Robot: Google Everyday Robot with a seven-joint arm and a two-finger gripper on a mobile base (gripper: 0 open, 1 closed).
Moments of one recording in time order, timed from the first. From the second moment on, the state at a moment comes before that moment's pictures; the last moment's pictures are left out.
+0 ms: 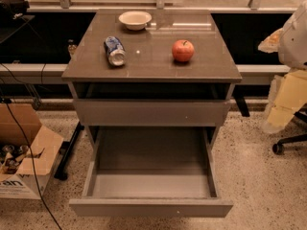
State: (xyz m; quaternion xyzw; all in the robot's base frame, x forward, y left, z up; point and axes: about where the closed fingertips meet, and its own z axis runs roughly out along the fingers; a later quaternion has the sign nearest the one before) arm 0.438 -0.216 0.977 -0.60 0.78 -0.04 0.16
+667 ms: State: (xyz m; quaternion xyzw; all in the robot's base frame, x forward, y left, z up) arm 0.442 -0.208 0.973 -0.59 0.79 -0.03 0.17
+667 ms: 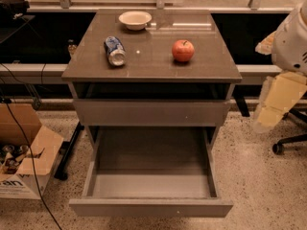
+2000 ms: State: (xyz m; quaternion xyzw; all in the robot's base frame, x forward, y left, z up) arm 0.525 -0.072 0.970 -0.58 0.75 0.09 0.31
